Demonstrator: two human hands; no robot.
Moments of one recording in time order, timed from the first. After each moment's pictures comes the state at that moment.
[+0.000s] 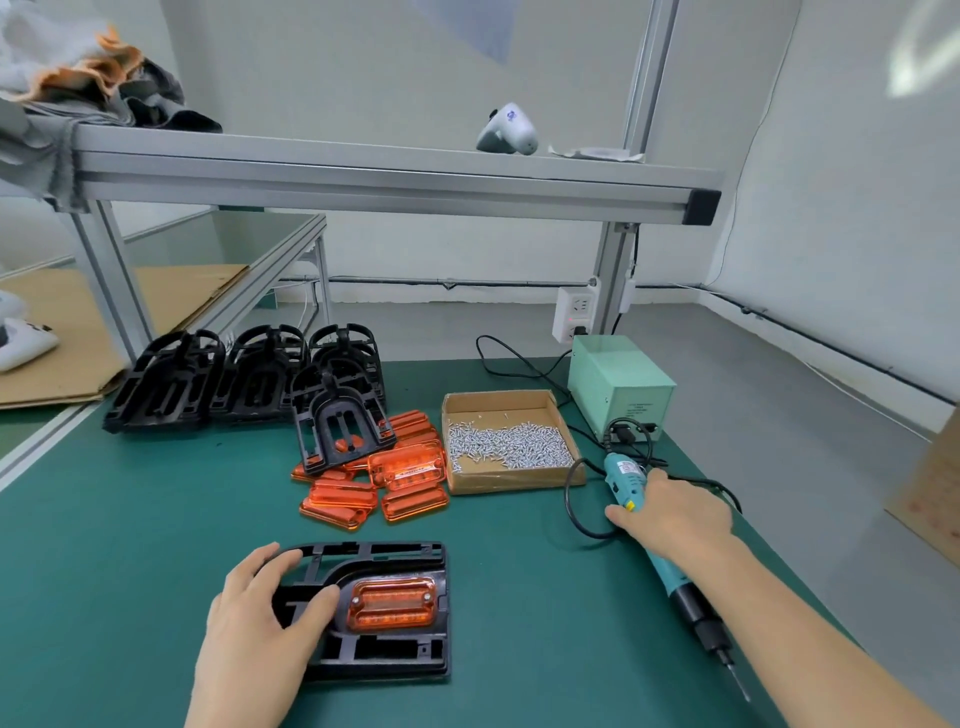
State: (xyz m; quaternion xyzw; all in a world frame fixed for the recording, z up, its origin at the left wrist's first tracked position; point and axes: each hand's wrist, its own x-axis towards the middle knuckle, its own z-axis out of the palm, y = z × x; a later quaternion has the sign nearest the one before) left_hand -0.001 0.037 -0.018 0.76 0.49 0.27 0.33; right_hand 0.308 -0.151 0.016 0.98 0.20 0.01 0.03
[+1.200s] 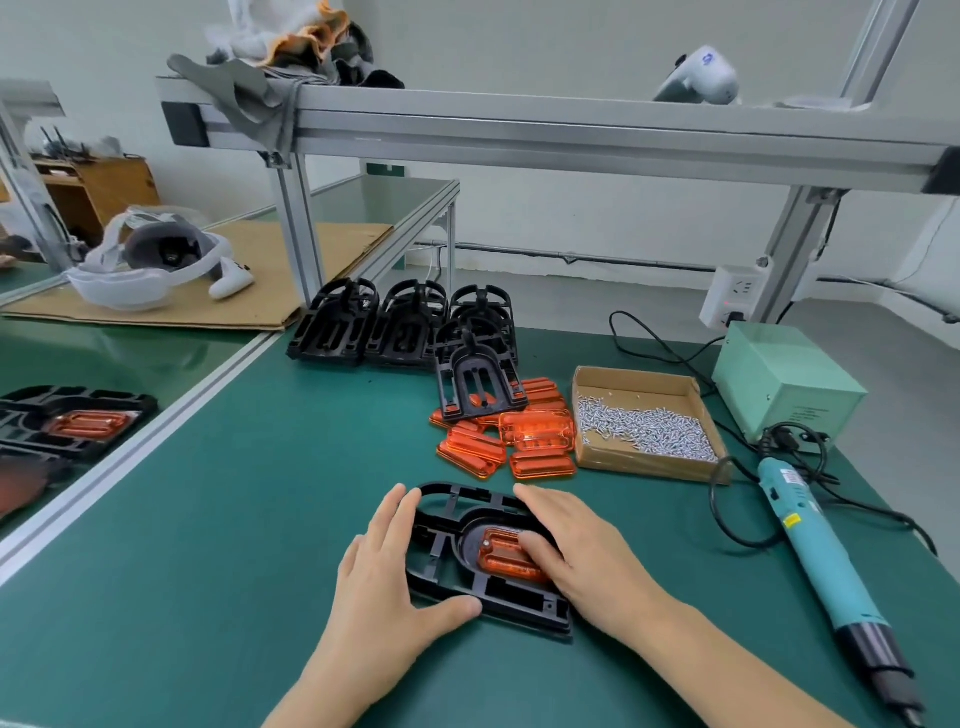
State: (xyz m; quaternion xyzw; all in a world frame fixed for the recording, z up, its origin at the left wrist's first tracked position) left_hand -0.043 0.019 -0.022 0.80 0.41 0.24 0.36; right_hand 0.167 -0.060 -0.020 0.73 0.64 -0.07 -0.21
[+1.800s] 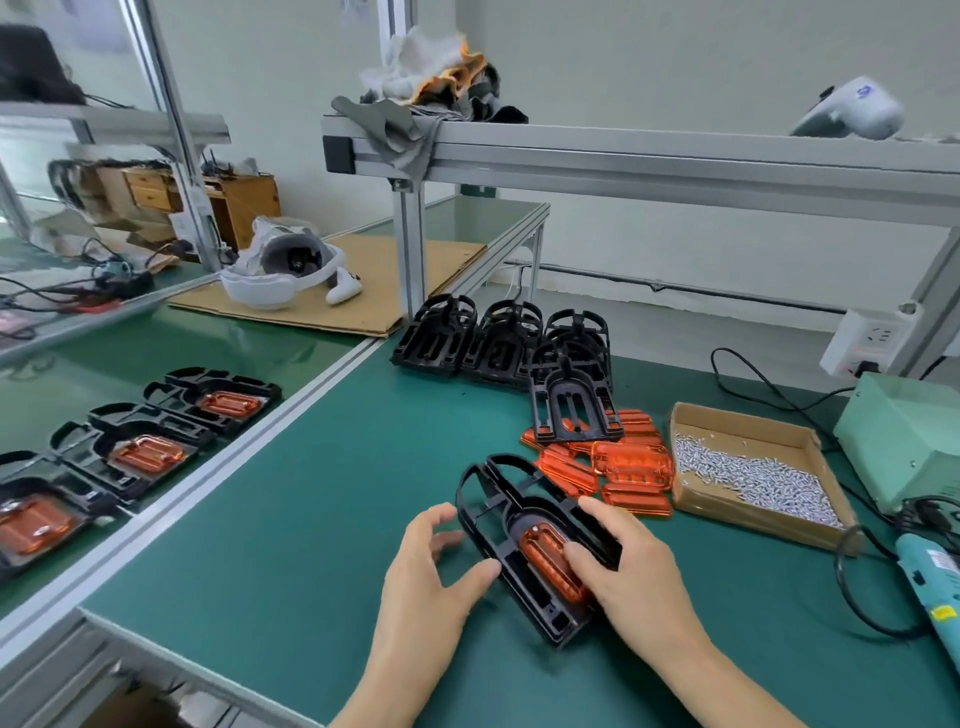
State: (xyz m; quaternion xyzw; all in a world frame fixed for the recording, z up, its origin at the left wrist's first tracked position) left_hand -0.063 0.027 -0.020 0.66 0.48 0.35 0.46; right_hand 0.126 -0.034 -0.011 0.75 0.51 -0.15 -0.40
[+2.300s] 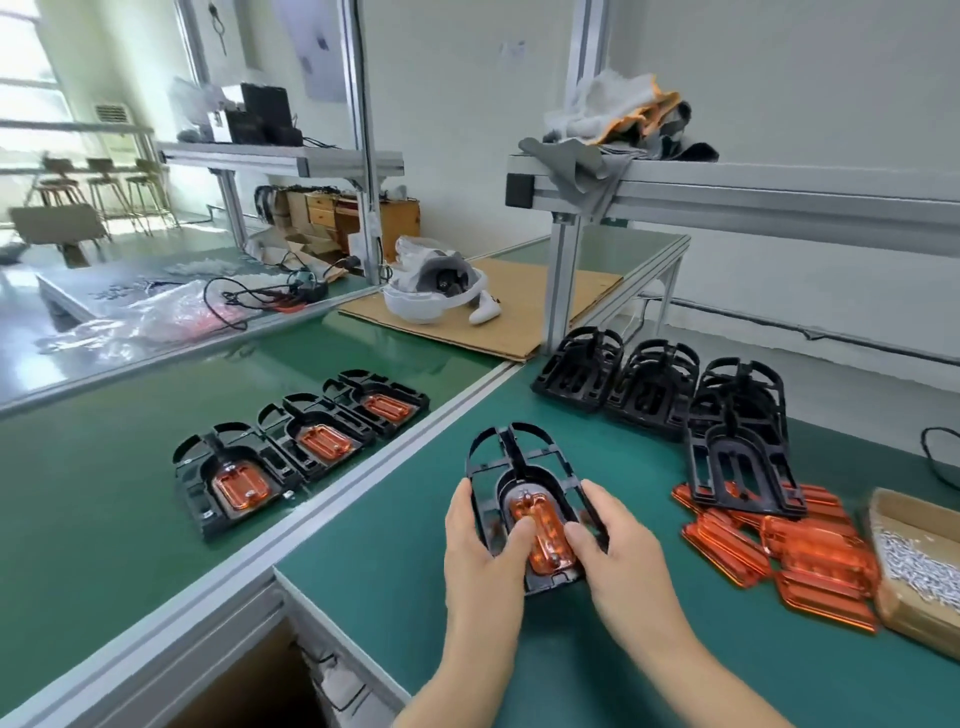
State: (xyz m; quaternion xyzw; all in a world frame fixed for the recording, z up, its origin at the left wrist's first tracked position) left_hand -0.100 0.066 0.002 0.44 0.48 0.57 0.49; right_hand 0.025 0.058 0.005 0.63 0.58 -0.24 -0.46
